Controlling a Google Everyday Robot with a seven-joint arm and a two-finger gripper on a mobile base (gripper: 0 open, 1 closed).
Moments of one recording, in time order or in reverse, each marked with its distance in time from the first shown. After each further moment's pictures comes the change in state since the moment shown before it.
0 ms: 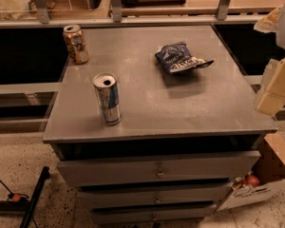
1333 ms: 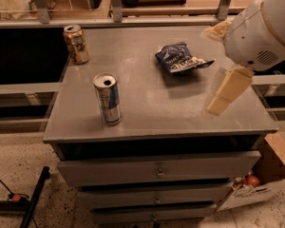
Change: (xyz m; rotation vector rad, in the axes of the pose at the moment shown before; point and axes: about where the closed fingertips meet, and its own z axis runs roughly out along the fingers) arm -0.072 0.001 0.052 -0.053 -0.317 -0.130
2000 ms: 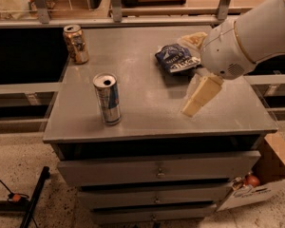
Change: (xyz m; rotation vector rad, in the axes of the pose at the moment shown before) arm -0.026 -0.006 0.049 -0.021 -0.199 -0.028
